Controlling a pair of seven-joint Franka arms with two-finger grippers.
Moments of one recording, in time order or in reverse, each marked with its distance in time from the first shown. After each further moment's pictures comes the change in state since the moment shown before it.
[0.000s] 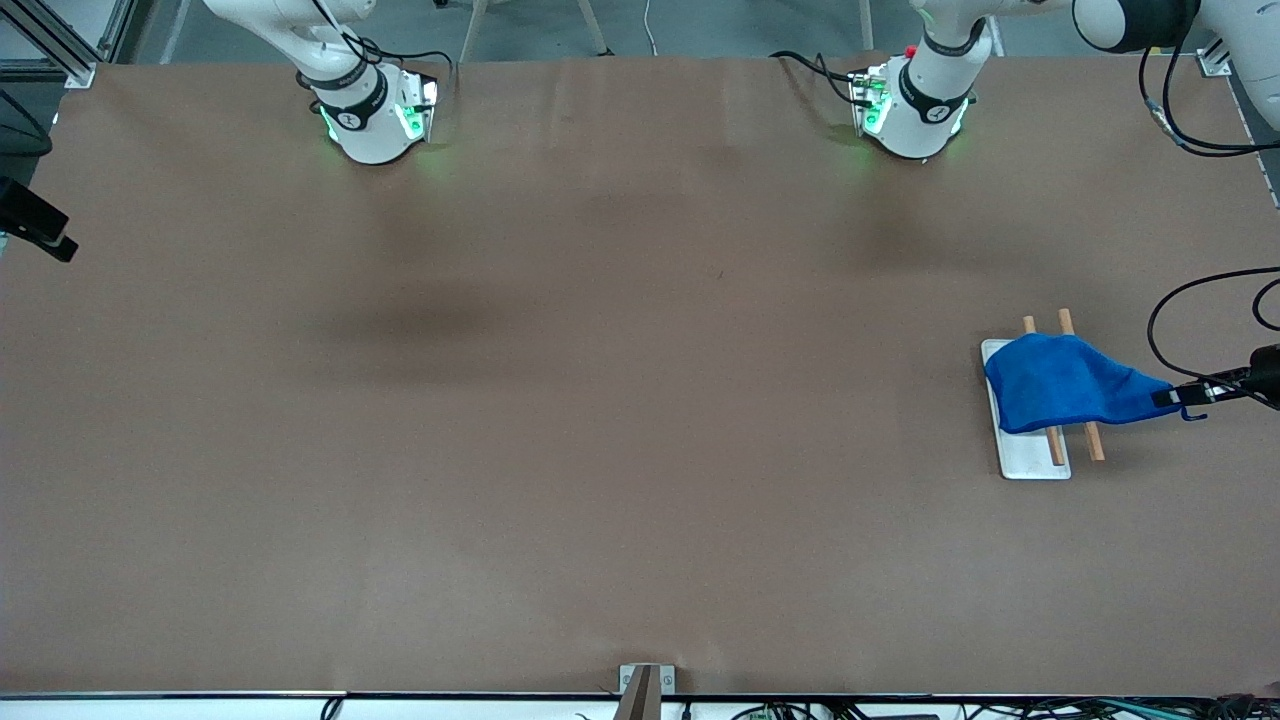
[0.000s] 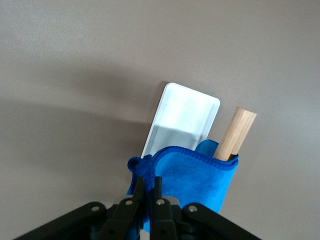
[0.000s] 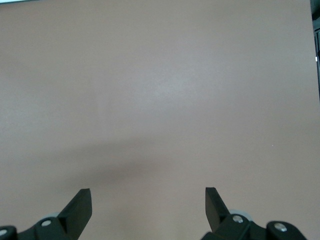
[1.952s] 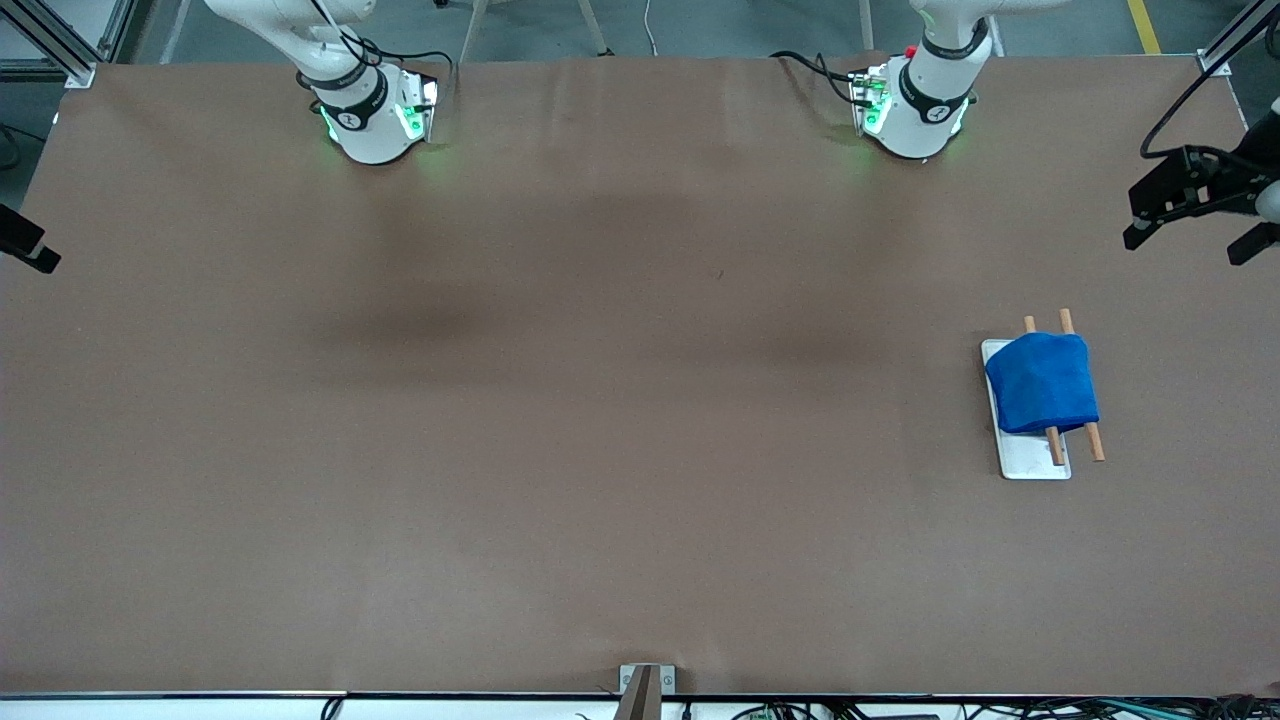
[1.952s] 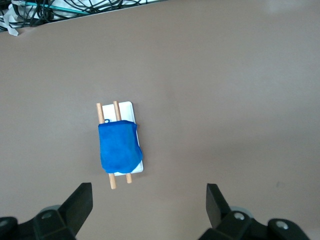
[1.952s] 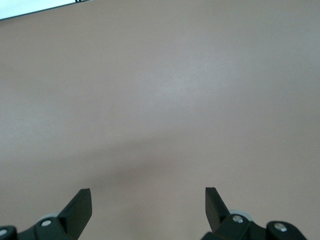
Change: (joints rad) left arm 0.011 -0.687 -0.662 0.023 0.659 -0.174 -0.340; right arm -0.028 0.014 -0.051 0.005 0.068 0.009 -0.004
